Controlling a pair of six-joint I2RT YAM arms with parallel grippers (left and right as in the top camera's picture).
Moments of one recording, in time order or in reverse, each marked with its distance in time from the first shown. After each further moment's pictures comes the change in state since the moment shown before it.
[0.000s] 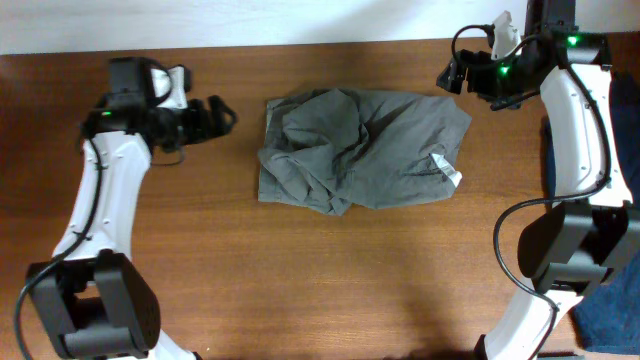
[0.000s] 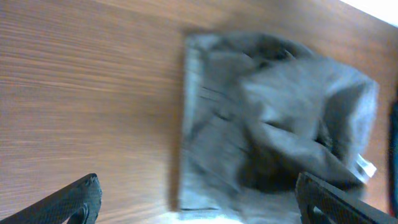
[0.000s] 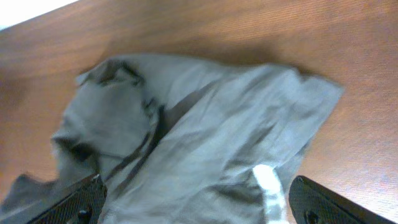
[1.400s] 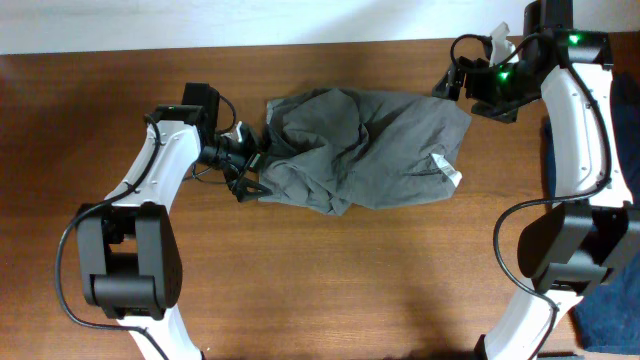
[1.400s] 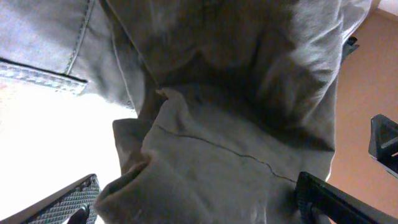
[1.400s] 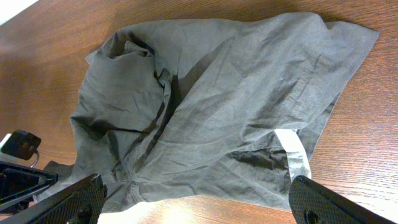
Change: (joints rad) left arm -0.134 0.204 0.001 -0.259 0.399 -0.463; right arm 0.000 0.000 0.004 -0.100 -0.037 0.049
